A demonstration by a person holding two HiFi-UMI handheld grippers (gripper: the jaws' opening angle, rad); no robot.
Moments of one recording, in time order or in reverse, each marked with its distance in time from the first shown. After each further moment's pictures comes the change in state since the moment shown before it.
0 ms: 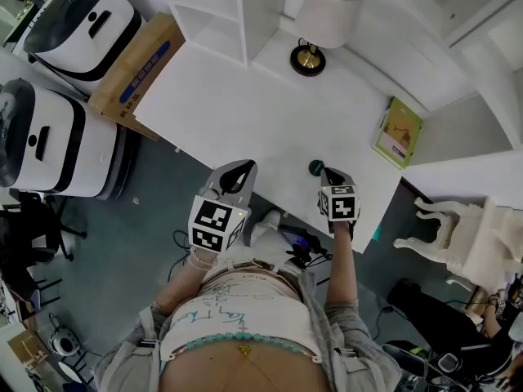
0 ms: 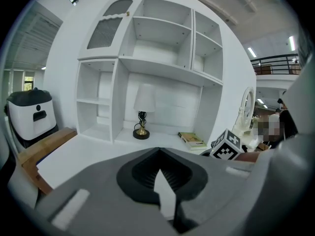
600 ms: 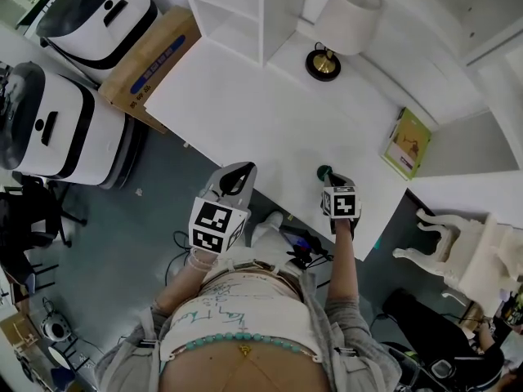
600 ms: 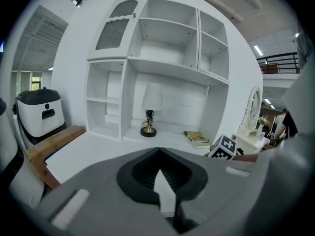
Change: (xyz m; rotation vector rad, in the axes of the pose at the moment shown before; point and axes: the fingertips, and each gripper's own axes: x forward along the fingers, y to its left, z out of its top) left arm -0.014 0.019 -0.009 -0.027 0.009 0.068; right arm 0.036 0.000 -0.021 -0.010 0.091 0.026
